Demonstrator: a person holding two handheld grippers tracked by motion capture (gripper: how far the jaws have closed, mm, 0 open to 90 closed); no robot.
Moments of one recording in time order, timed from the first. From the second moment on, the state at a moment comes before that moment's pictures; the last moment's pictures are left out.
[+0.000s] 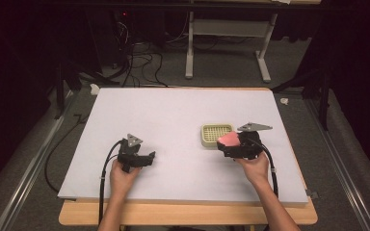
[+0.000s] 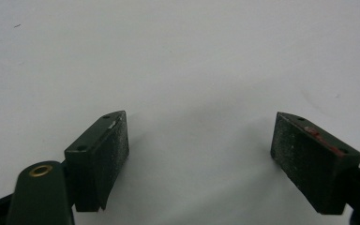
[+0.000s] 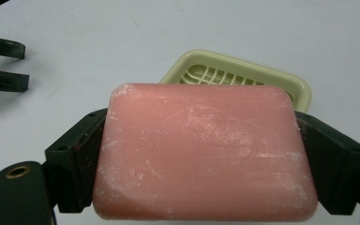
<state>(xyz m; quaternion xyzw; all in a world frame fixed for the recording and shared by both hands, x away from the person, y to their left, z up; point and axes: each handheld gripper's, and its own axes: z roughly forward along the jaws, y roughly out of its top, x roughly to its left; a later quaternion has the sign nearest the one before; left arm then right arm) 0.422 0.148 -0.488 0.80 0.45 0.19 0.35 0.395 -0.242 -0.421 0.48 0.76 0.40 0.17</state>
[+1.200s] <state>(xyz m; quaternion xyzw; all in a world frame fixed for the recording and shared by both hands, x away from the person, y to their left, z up) 0.422 0.148 -0.488 0.80 0.45 0.19 0.35 0.448 -0.221 -0.433 0.52 0.77 0.35 0.16</state>
